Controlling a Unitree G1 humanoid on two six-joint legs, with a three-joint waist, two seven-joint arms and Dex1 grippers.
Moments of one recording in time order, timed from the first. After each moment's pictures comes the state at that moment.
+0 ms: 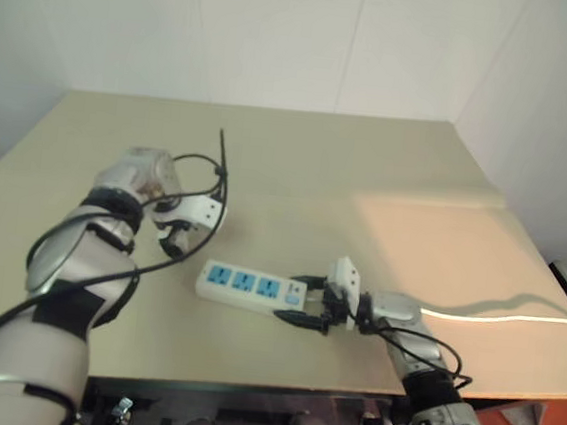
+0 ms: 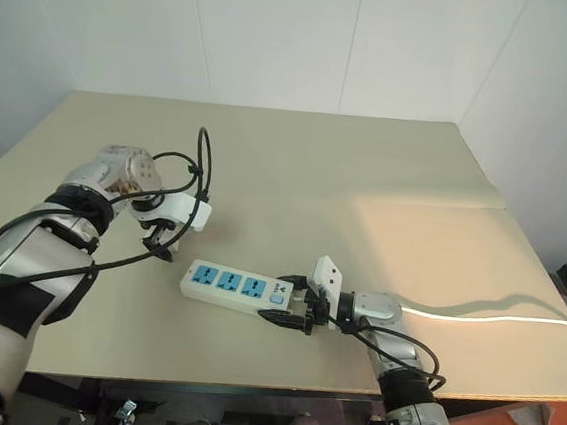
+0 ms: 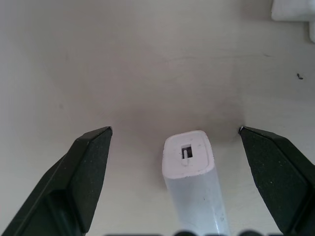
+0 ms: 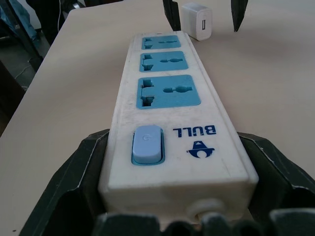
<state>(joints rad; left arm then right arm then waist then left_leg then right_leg) -1.33 0.55 -0.57 1.27 0.58 -0.24 -1.36 -0.46 -0.29 0.14 0.37 0.21 0.00 1.21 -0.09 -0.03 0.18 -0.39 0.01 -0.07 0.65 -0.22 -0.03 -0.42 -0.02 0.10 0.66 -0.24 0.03</state>
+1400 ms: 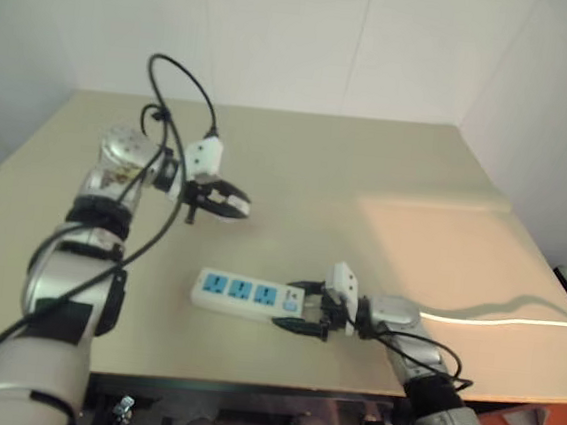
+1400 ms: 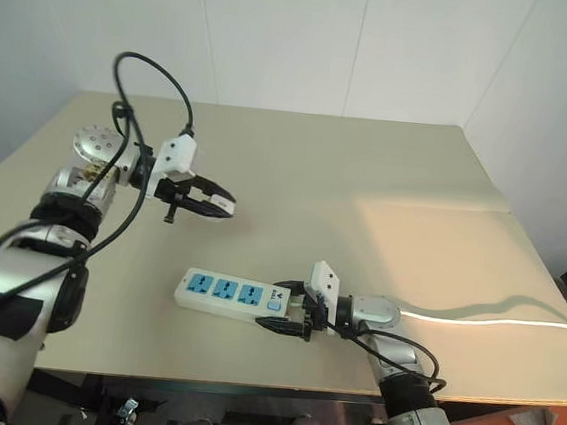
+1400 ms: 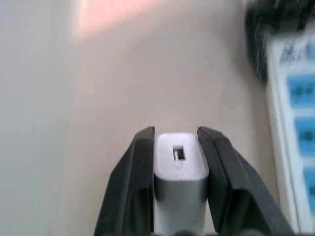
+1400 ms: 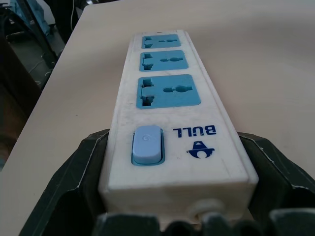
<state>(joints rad) -1.15 0.53 -0.05 0.94 -0.05 -0.24 -1.59 -0.45 -0.30 0.19 0.34 0.22 0.01 1.24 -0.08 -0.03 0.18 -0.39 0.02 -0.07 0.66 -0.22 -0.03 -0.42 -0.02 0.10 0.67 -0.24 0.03</state>
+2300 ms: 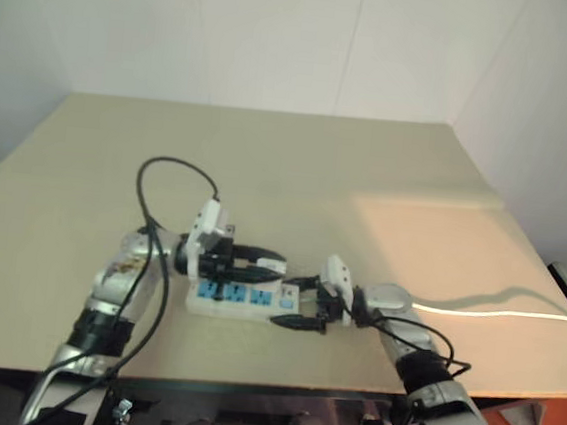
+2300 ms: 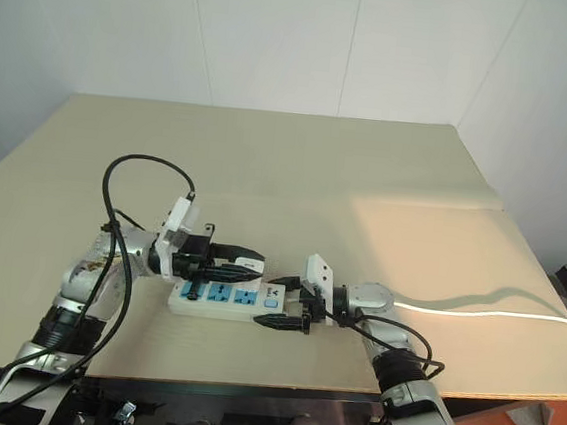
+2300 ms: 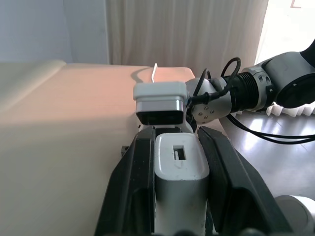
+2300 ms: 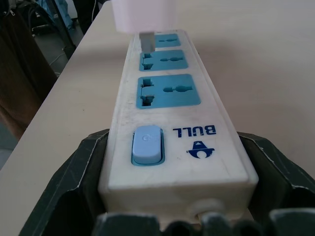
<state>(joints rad) -0.54 0.47 -0.06 0.08 -0.46 0.33 -1.39 -0.58 -0.29 0.20 0.55 0.21 -0.09 1.34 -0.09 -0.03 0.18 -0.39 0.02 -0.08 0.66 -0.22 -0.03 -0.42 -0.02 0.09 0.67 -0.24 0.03</state>
